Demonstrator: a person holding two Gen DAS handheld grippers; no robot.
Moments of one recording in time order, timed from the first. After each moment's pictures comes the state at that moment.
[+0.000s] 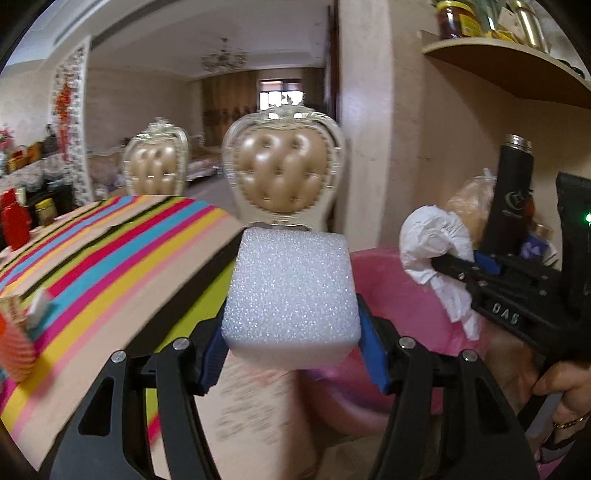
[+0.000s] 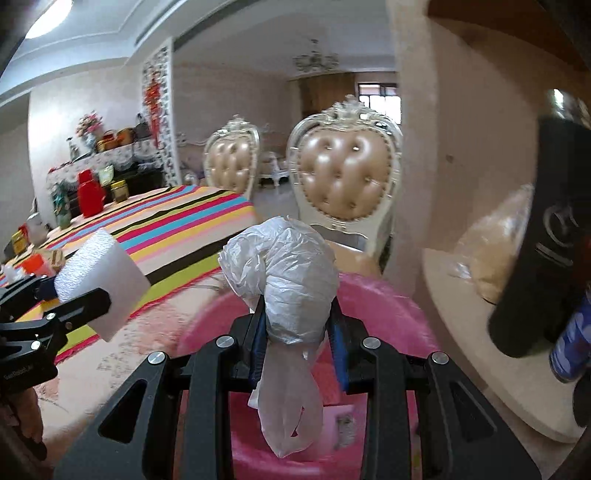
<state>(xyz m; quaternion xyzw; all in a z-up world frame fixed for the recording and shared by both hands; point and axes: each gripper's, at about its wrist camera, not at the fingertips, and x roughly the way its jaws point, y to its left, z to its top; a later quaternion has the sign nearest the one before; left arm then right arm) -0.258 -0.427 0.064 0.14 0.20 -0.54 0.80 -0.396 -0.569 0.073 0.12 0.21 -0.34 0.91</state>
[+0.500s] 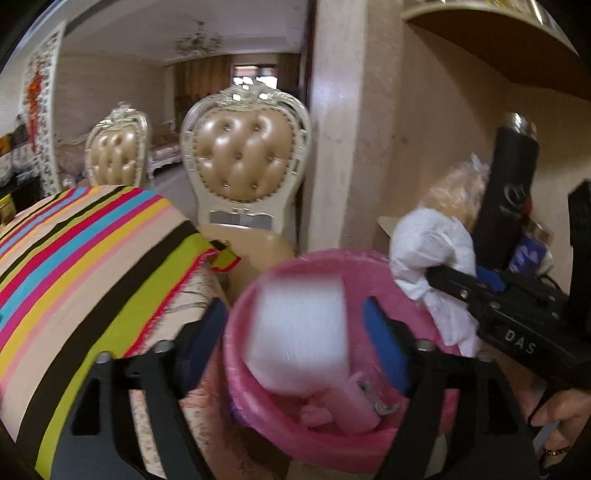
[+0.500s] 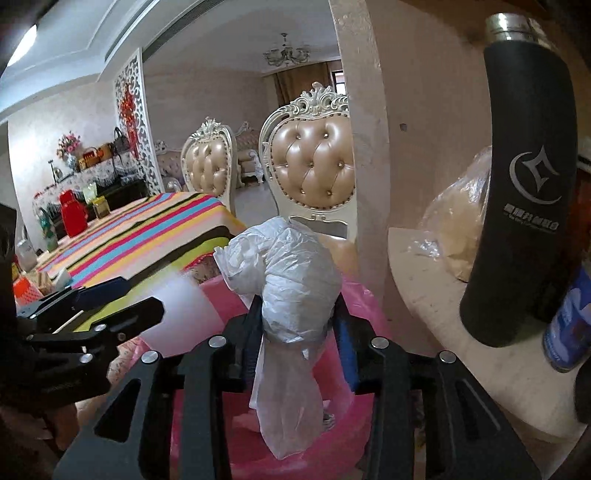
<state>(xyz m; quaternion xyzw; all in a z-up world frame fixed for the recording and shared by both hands) -0.270 -0.502 0.043 0.13 0.23 -0.57 0.78 -0.418 -0.603 0.062 0.17 0.20 -0.35 0.90</state>
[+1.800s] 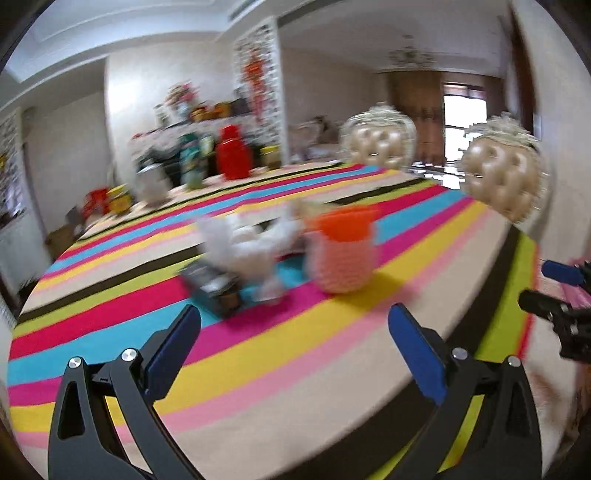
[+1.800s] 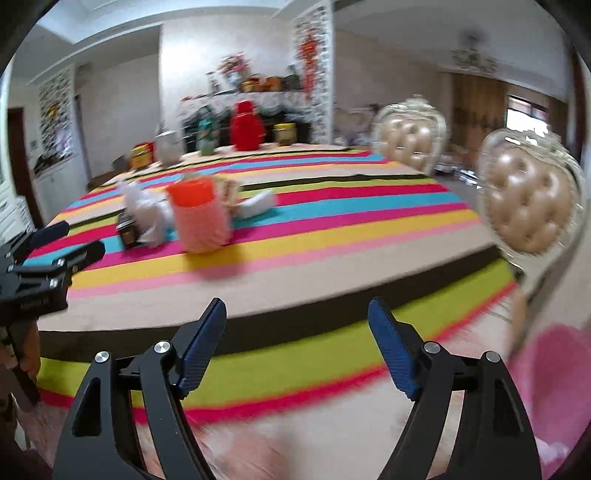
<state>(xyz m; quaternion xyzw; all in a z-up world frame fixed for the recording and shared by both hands) -0.101 -0.104 0.065 0.09 0.23 -0.17 0.95 -0.169 -0.333 0.072 0.01 0.29 -0.04 0.96</state>
